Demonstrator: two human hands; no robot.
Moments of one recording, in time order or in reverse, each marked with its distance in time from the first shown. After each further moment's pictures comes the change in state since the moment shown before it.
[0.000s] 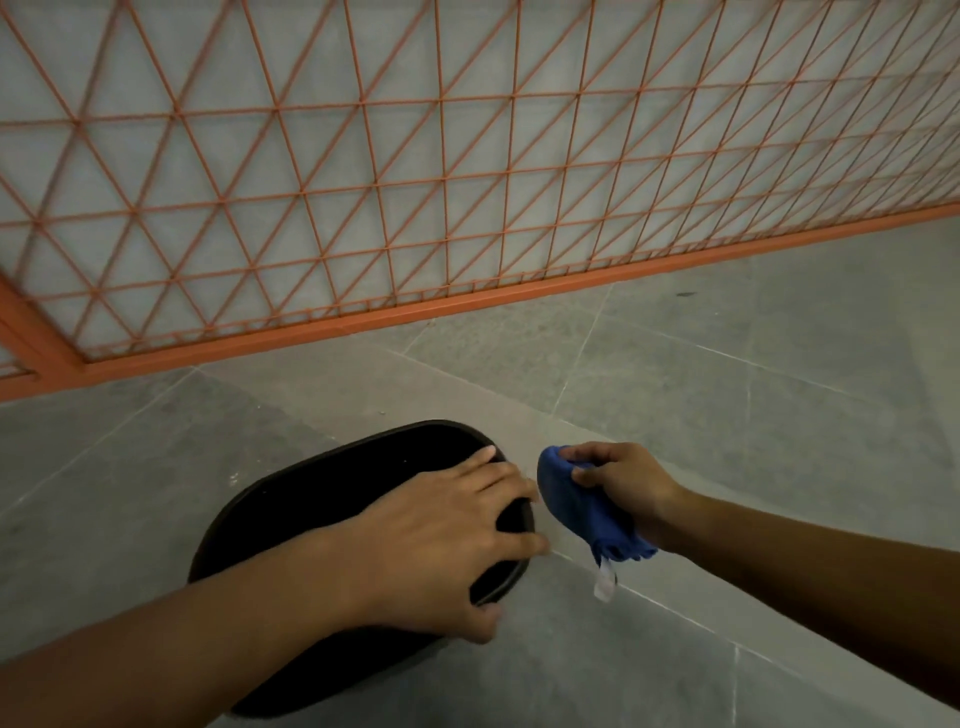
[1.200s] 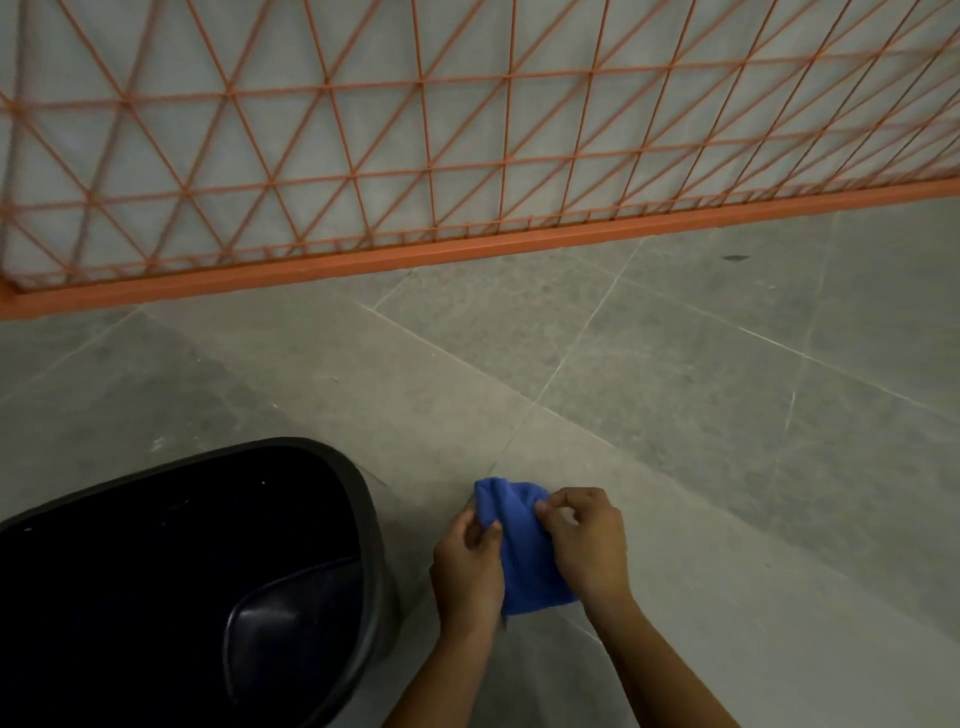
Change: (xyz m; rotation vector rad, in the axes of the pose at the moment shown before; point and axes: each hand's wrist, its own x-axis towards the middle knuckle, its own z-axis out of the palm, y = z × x) left_hand 0.171 0.035 0.175 -1.432 0.604 -1.581; right_hand 0.078 0.092 -0.003 -0.320 0.228 -0.068
